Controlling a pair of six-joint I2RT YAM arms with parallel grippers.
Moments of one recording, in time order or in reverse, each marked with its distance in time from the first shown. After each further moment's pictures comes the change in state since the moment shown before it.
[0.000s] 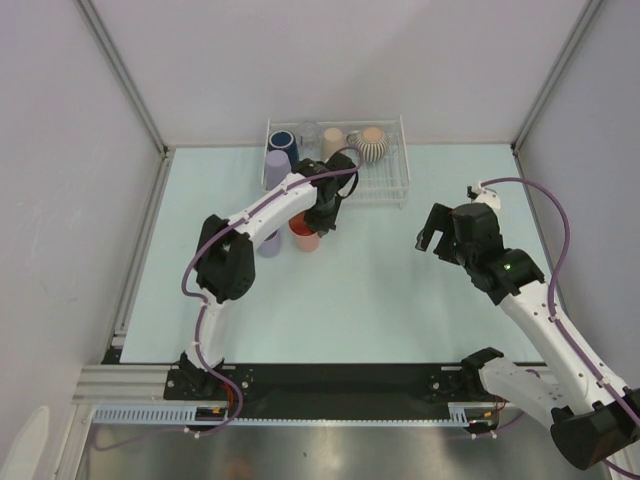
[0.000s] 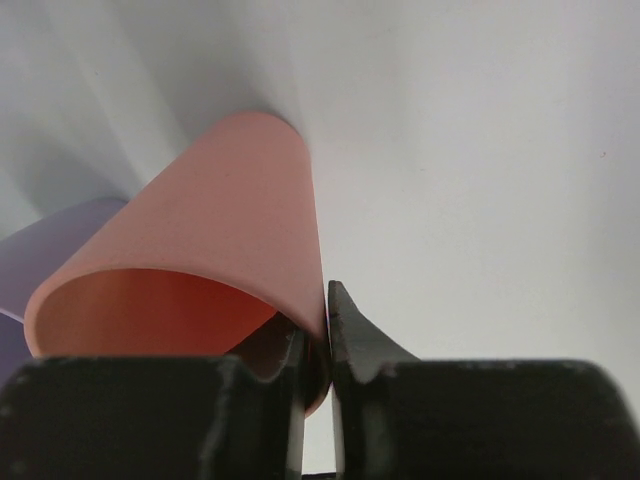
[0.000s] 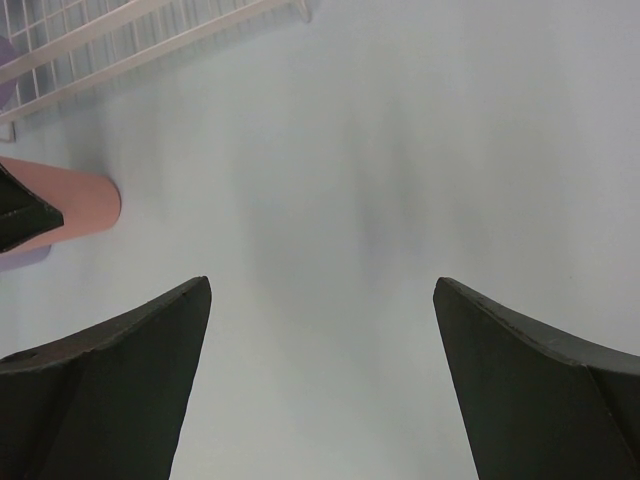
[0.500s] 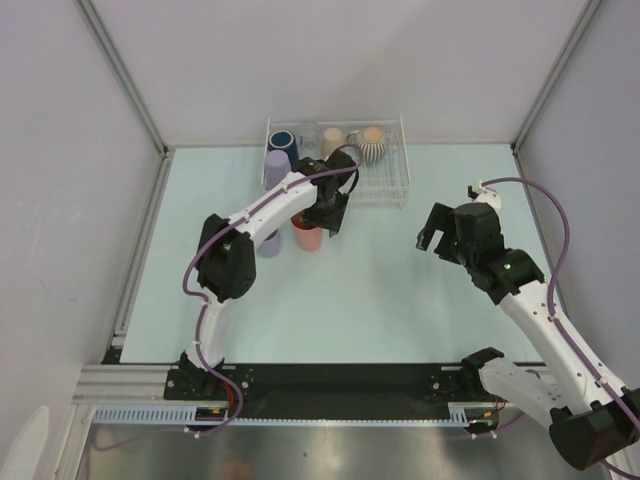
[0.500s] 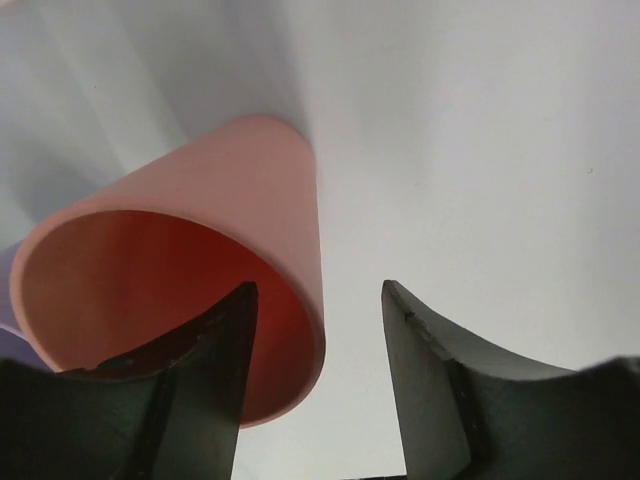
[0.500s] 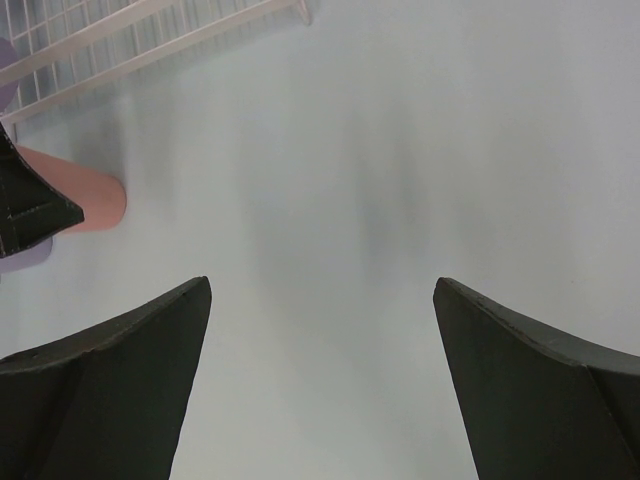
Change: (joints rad) left arm 0.003 0.011 0.011 0.013 0.003 -0.003; right arm -0.017 0.000 -0.009 0.017 -0.014 -0.015
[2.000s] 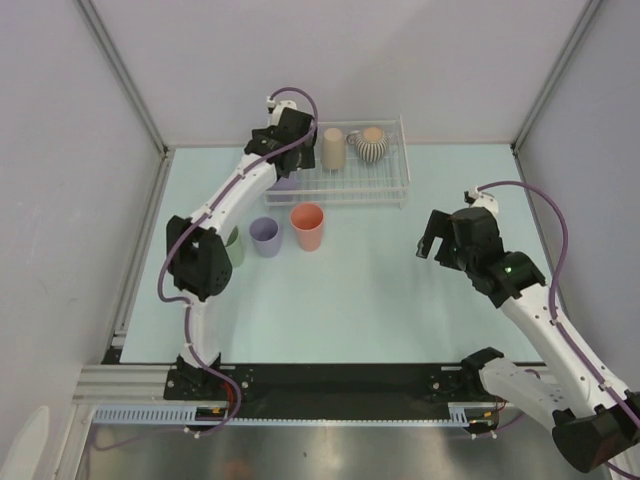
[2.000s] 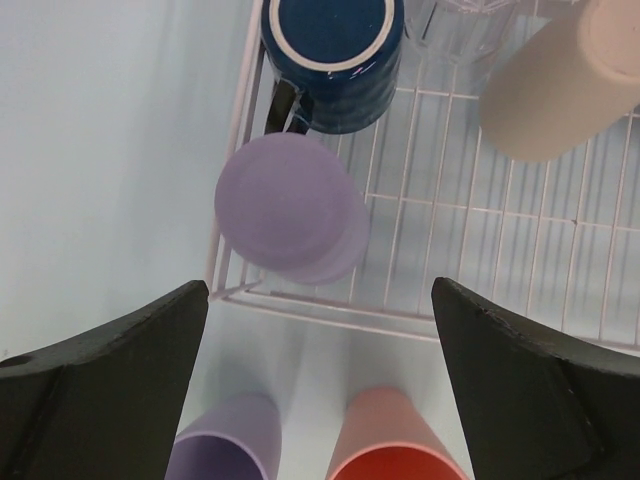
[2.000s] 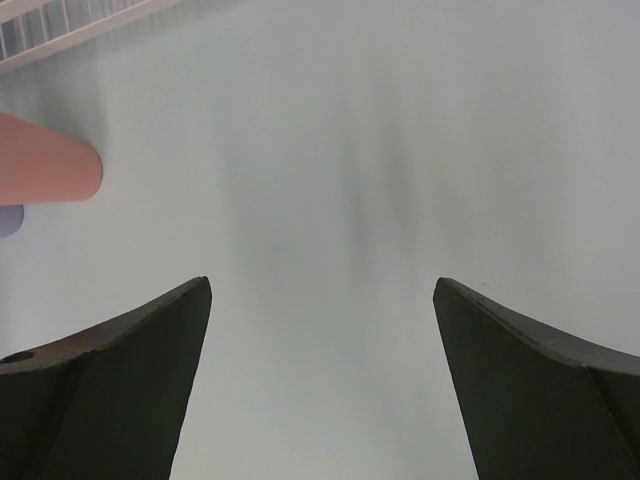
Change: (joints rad) left arm 0.187 -0.125 0.013 0.392 -0.363 -0.041; right arm 0.027 -0.021 -0.002 -0.066 0.006 -0.015
